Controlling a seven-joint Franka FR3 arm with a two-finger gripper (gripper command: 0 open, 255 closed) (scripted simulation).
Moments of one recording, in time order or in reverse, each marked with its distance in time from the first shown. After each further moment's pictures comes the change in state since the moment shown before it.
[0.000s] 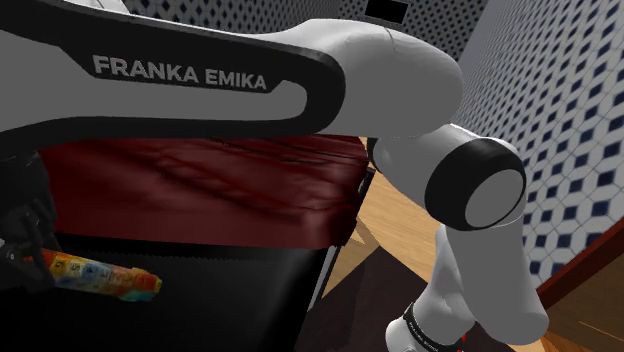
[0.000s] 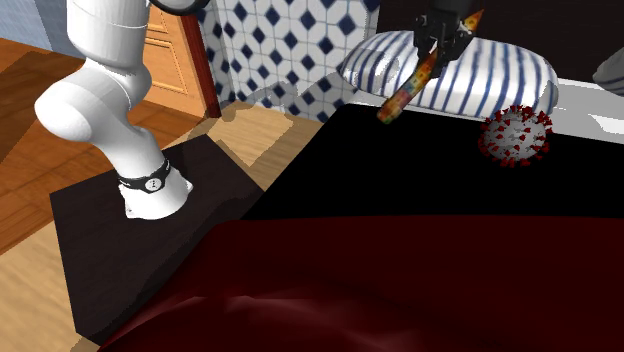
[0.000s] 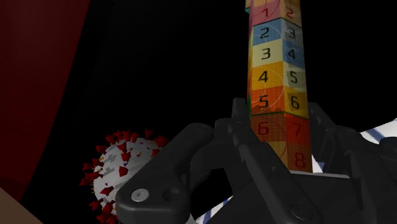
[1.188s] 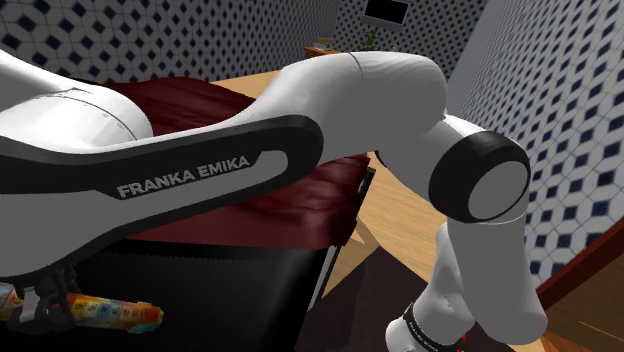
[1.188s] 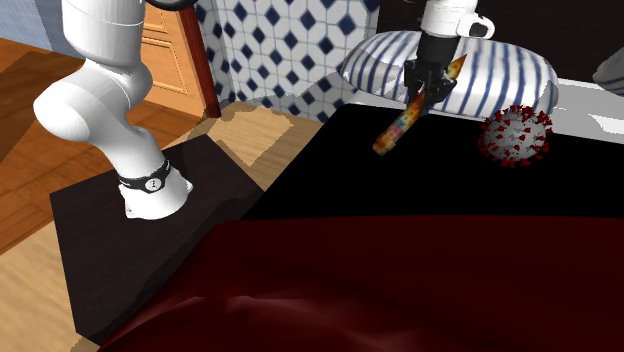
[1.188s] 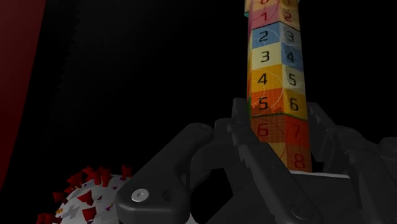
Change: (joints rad) arm -0.030 -0.032 -0.001 -0.289 0.004 0.262 0.009
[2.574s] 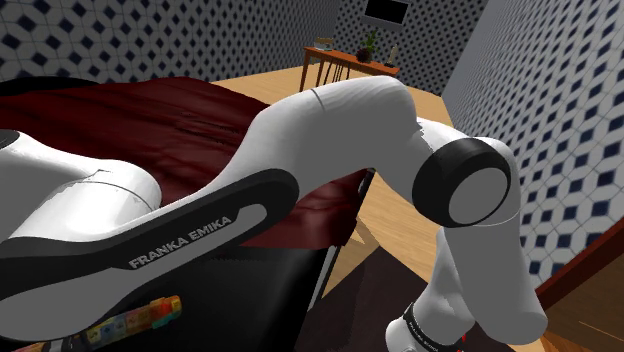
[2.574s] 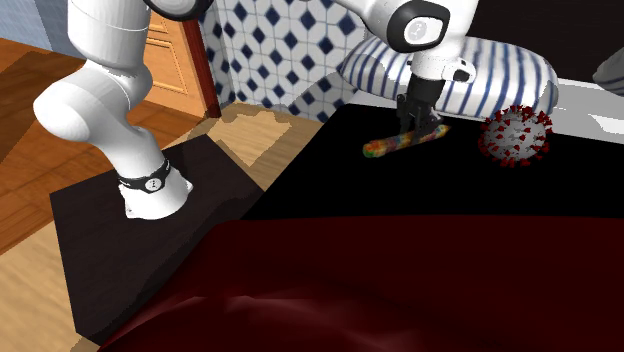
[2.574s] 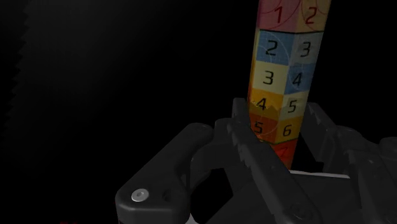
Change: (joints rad) arm -0.003 0.052 -0.013 -0.137 -0.018 0.184 0.013
